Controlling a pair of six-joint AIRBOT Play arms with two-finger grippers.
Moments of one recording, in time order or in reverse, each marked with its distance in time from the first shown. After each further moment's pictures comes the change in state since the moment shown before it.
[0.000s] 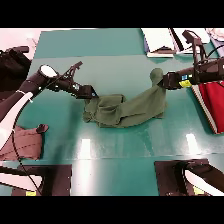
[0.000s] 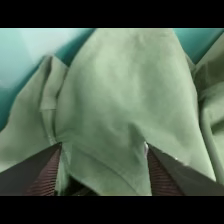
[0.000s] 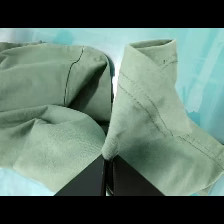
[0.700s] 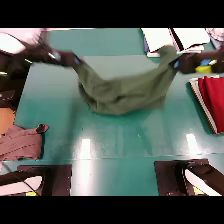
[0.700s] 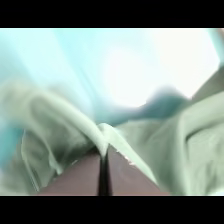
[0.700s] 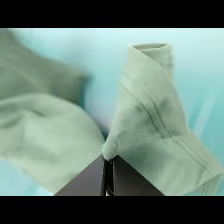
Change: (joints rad) left arm 0.072 0.291 0.330 0.114 0.061 -0.025; right arm -0.039 0.117 0.169 -0.003 -0.095 0.001
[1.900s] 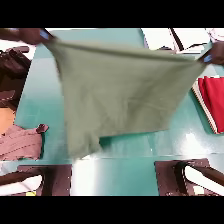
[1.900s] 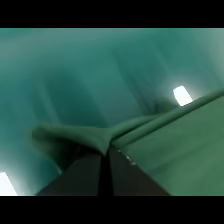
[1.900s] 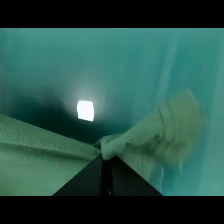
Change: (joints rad) left arm 0.021 -0.121 0.305 0.266 -0.340 -0.200; right arm -0.253 -0.270 0.183 -0.074 0.353 -0.032
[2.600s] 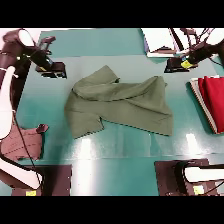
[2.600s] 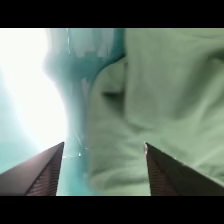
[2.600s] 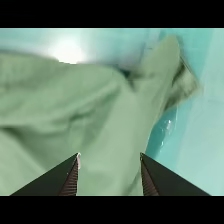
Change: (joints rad) left arm 0.061 -0.313 -0.019 0.268 -0.092 -0.117; right arm 0.119 -0.307 0.050 -0.061 -0.138 -0.049
